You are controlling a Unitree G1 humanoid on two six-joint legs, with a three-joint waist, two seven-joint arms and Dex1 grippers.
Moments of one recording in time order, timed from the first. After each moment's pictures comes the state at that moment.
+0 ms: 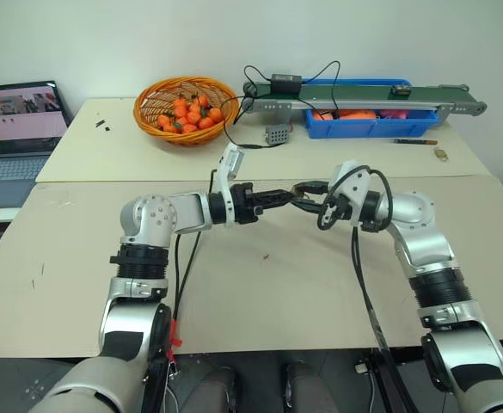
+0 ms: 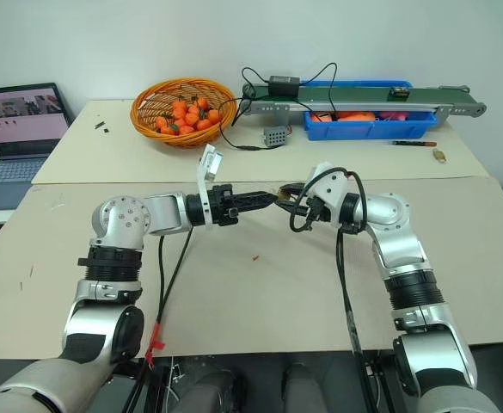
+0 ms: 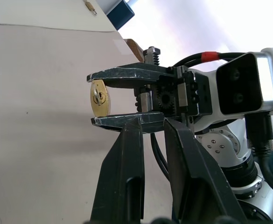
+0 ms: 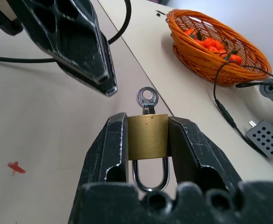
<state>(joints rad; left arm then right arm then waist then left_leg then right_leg) -0.88 0.21 0.14 0.22 -0.89 1.24 -0.53 -0.70 -0.54 0.10 0.26 0.14 -0.04 0.98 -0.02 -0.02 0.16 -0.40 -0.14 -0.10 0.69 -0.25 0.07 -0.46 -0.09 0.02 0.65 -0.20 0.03</state>
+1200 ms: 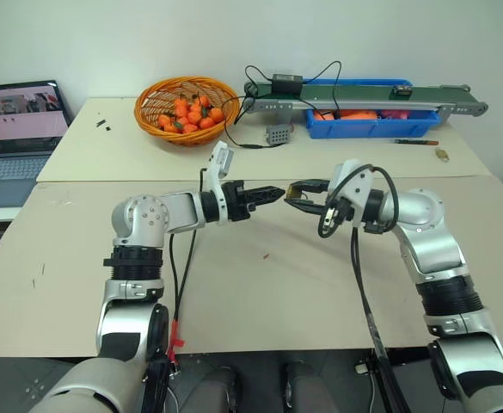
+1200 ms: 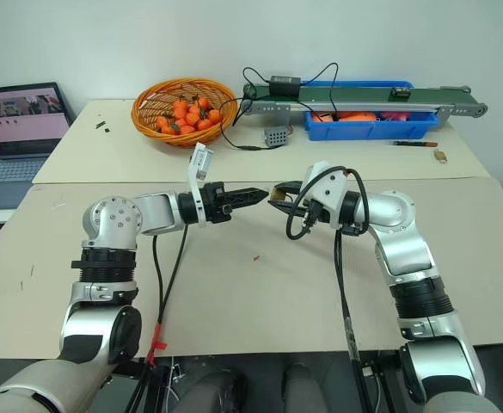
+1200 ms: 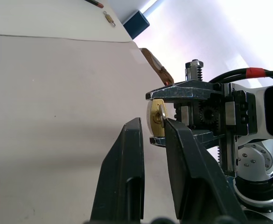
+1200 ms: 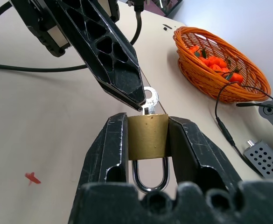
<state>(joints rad) -0.88 0.22 0.18 0.22 -0.86 1.24 -0.50 -0.65 -0.57 0.10 0.07 0.16 0.05 0.98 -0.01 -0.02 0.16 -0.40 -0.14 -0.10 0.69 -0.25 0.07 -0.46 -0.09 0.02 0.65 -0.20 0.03</state>
